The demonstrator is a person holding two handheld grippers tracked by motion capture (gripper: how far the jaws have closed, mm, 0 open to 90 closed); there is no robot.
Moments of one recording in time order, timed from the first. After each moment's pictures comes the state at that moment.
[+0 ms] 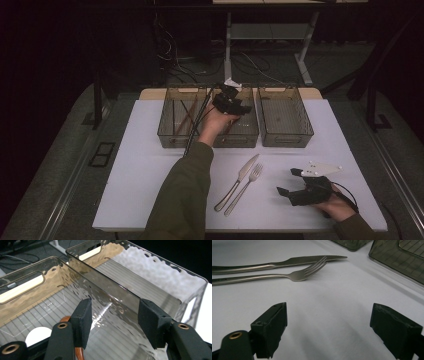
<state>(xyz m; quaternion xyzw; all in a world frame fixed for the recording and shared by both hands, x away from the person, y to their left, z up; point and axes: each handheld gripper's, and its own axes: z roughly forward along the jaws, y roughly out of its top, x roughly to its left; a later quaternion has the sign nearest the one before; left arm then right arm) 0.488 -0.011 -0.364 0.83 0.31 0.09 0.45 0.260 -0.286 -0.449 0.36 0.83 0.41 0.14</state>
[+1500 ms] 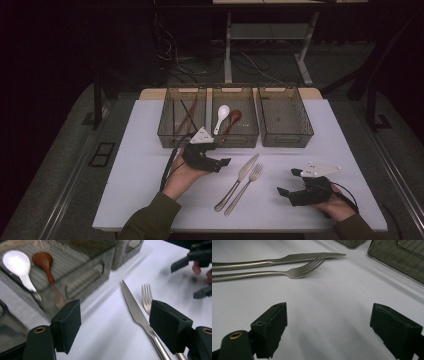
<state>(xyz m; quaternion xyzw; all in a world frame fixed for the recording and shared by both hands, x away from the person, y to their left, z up) 0.332 0.072 -0.405 0.84 0.28 0.08 0.46 0.259 -0.286 -0.450 0.35 0.83 0.41 0.14</state>
